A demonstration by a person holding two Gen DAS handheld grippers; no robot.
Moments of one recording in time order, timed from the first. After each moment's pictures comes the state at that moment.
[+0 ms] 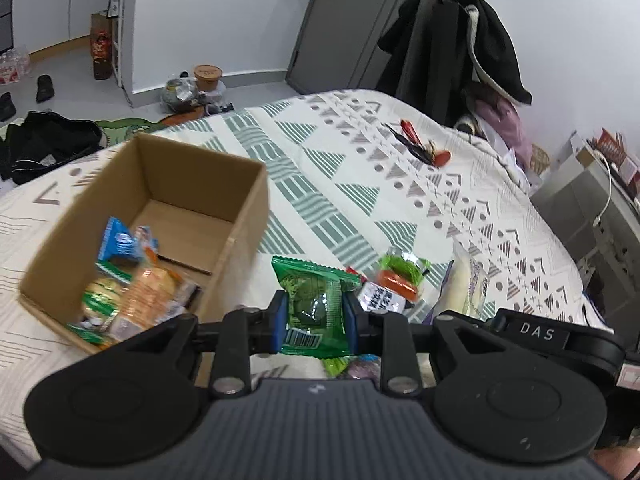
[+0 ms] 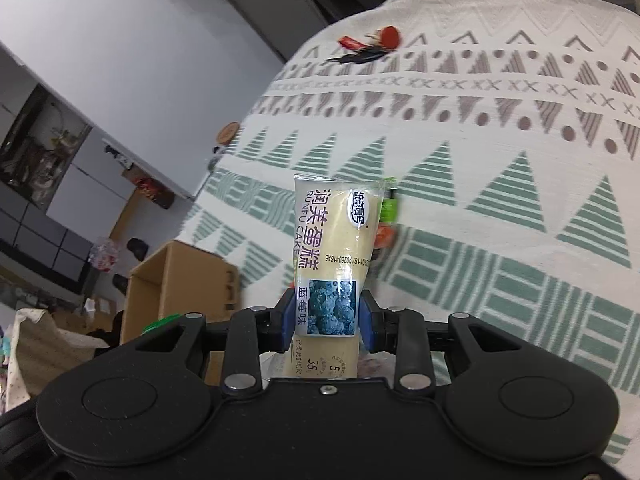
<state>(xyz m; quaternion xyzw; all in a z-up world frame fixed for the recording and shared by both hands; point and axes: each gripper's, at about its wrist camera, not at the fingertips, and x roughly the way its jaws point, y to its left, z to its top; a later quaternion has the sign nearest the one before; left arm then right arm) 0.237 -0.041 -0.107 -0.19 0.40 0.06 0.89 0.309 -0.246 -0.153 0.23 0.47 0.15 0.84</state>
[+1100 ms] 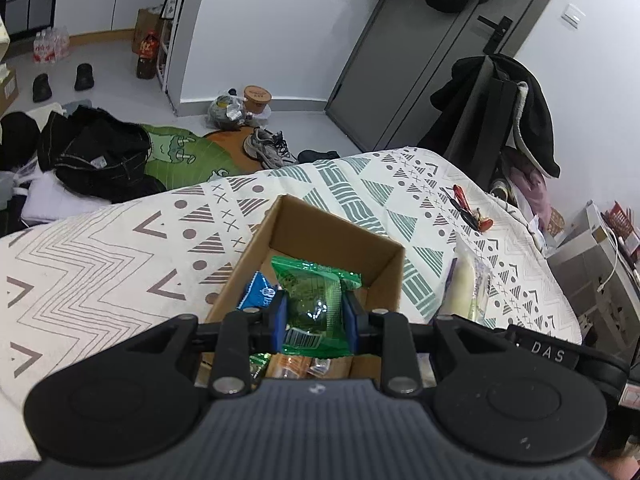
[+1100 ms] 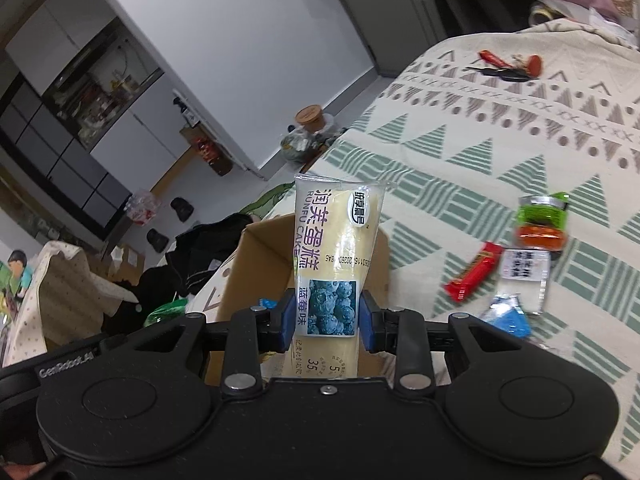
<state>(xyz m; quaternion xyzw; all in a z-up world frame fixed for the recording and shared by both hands) 0.192 0.113 -0.078 -0.24 0.37 0.08 0.89 0.281 -0.099 -0.103 0.15 0.44 0.24 0.85</state>
